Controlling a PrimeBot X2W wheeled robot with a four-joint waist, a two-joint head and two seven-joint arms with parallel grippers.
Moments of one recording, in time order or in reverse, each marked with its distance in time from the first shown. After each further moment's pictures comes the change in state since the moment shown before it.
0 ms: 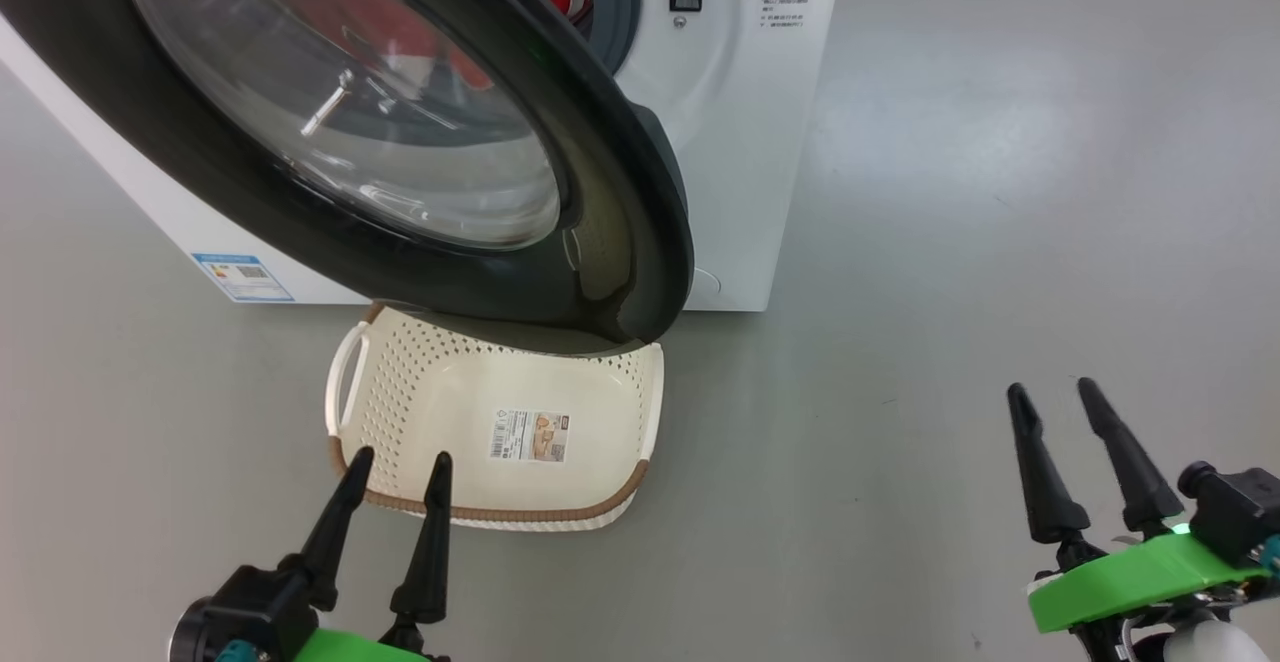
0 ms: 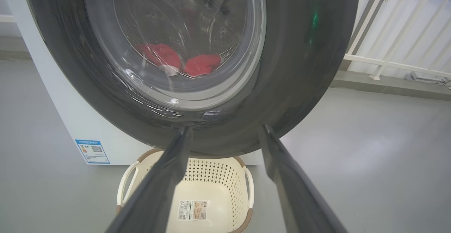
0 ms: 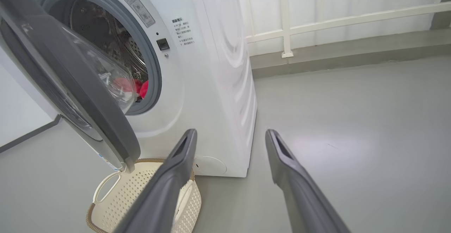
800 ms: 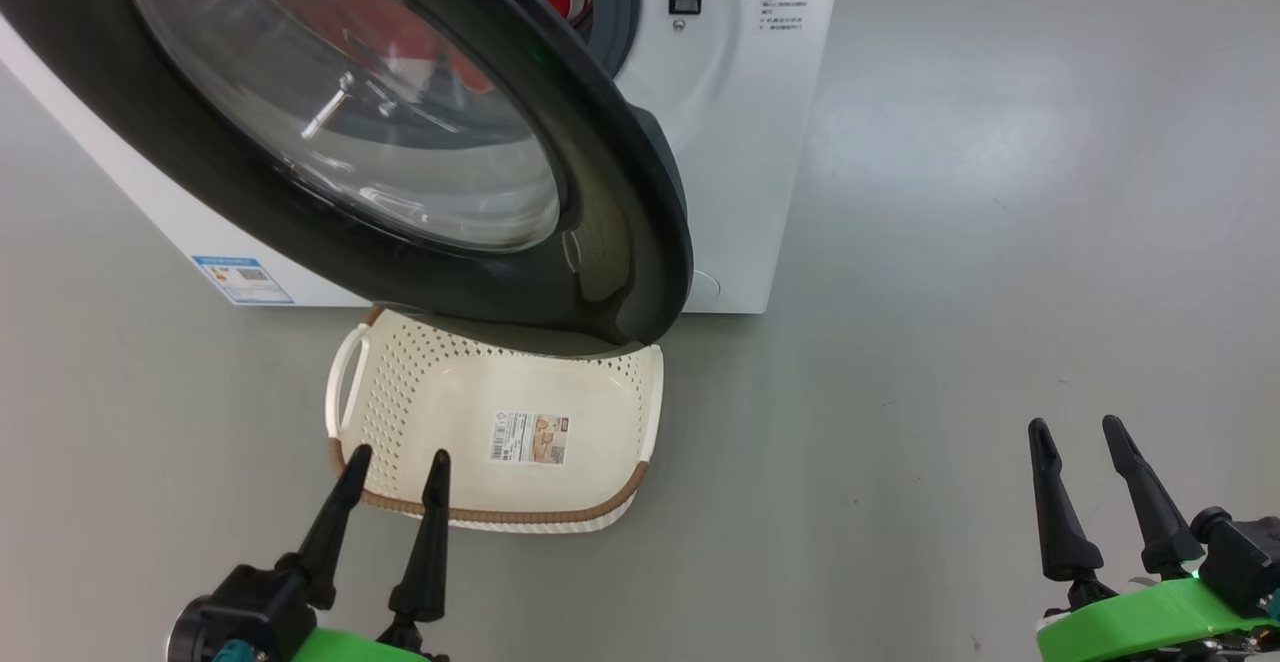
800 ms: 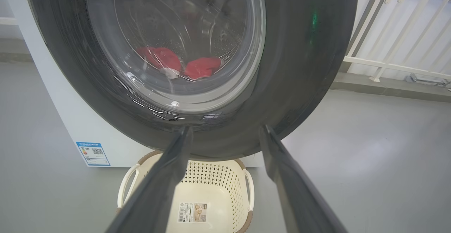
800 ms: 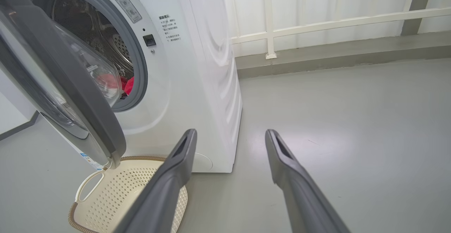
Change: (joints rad) left arm 0.000 0.000 0.003 -0.006 0.000 0.000 0.000; right arm 0.093 0.083 -0.105 -0.066 -0.120 0.001 -0.001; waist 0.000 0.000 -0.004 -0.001
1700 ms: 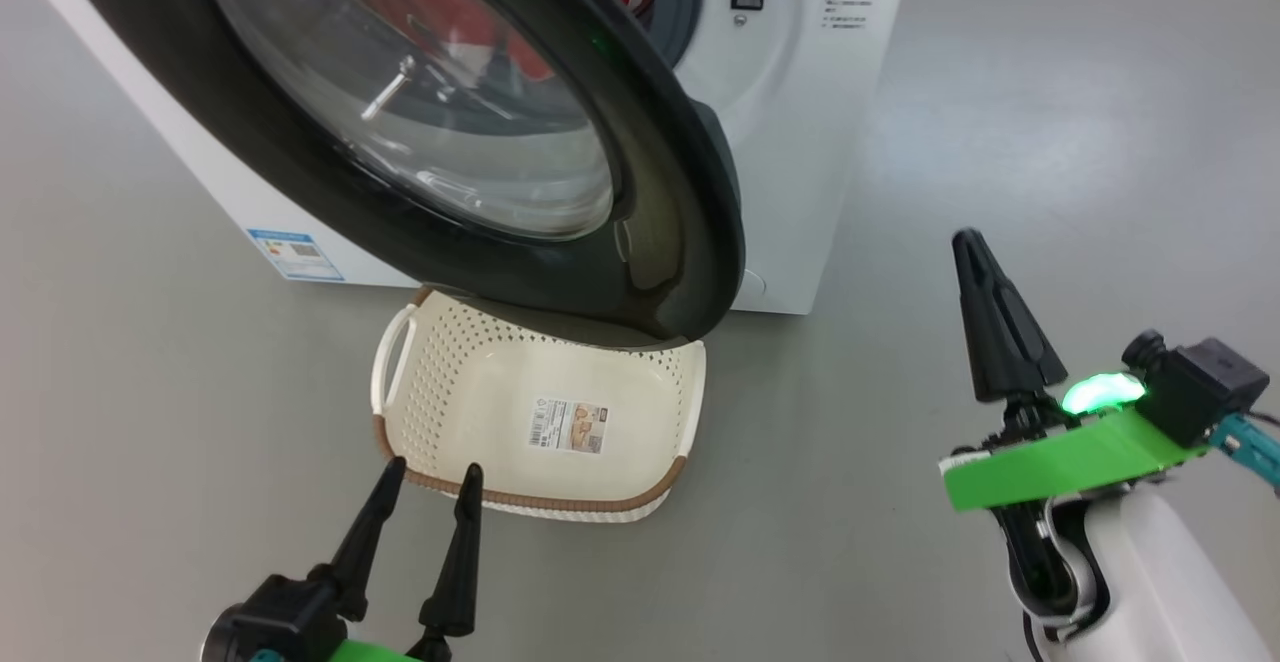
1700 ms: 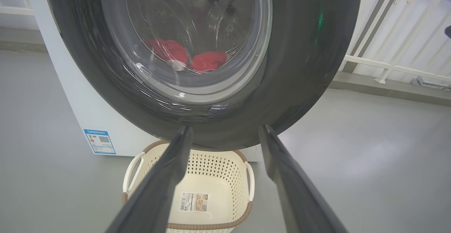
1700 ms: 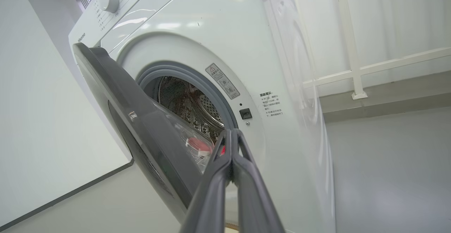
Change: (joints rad) left arm 0.015 0.000 -0.053 -0.011 -0.022 0.014 0.000; right arm -0.278 -0.006 0.201 -0.016 0.207 0.000 0.000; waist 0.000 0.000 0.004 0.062
